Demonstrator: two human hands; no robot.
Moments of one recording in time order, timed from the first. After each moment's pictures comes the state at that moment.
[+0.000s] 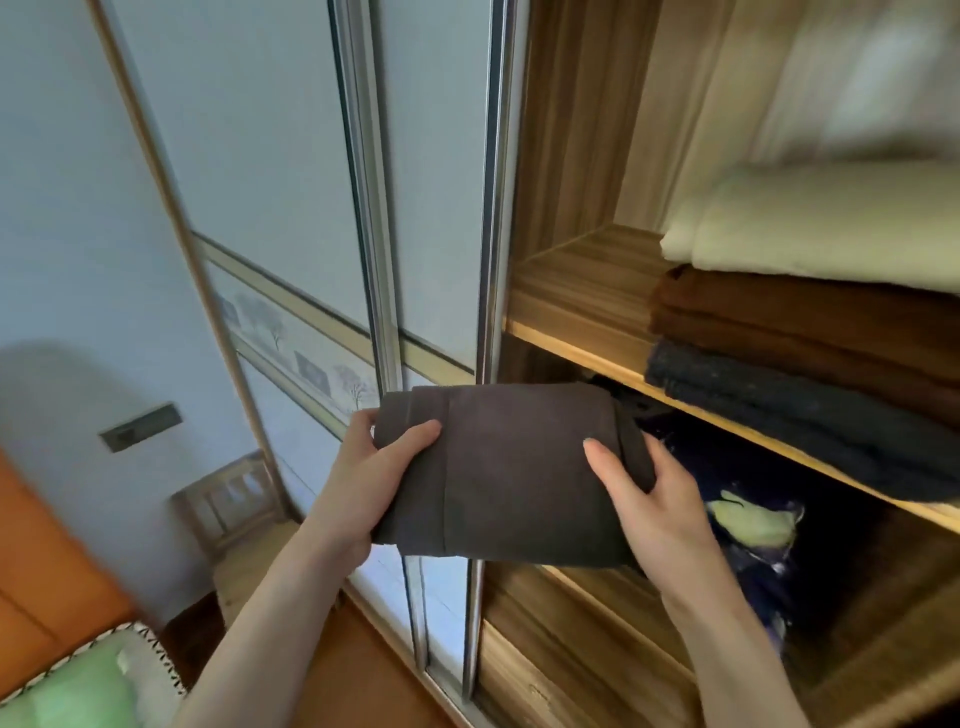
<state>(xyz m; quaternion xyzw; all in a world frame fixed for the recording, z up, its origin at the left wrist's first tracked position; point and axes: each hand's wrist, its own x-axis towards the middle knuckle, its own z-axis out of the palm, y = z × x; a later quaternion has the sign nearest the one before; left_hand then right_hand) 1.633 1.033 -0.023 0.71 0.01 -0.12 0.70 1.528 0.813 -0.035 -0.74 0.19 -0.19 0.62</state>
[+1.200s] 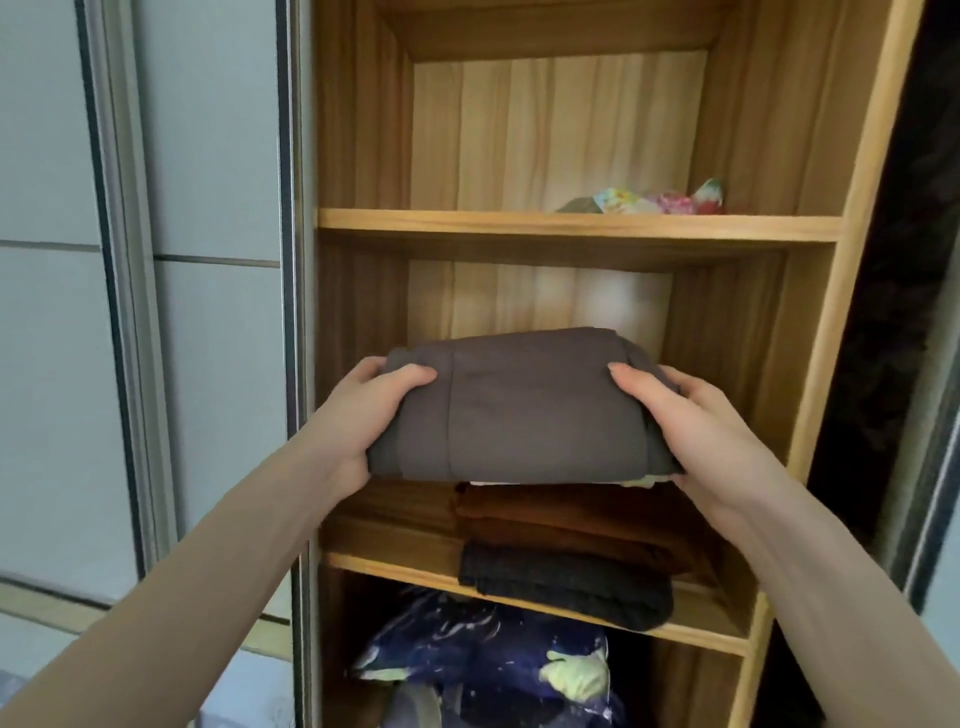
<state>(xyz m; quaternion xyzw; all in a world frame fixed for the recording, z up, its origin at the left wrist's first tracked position) 1.671 0.900 0.211 0.60 -0.27 -0.22 0.72 1.459 0.744 0.214 -0.69 0.24 -0.41 0.55</state>
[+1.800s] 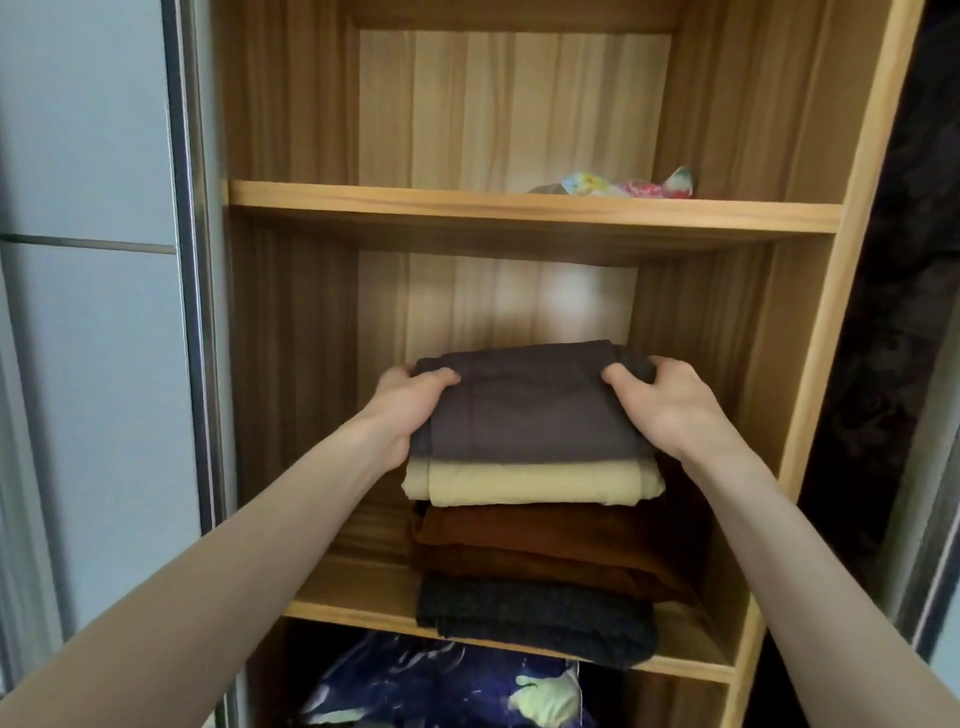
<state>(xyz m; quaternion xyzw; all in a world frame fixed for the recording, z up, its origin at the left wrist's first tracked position) 1.710 0.773 0.205 0.63 -0.30 -0.24 0.68 1.495 0.647 0.224 -0.77 0.40 -0.40 0.29</state>
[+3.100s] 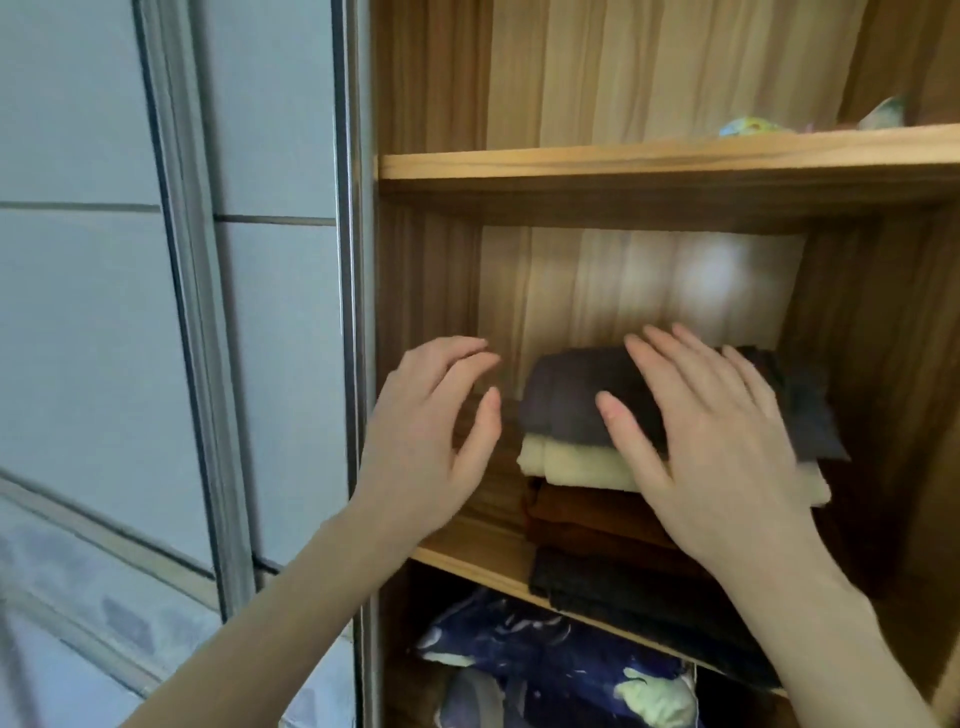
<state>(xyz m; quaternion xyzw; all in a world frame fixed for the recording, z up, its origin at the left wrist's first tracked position) 1.707 0.887 0.141 0.64 -0.50 0.41 0.42 1.533 0.725 0.161 -0.85 0.17 -0.48 -0.14</state>
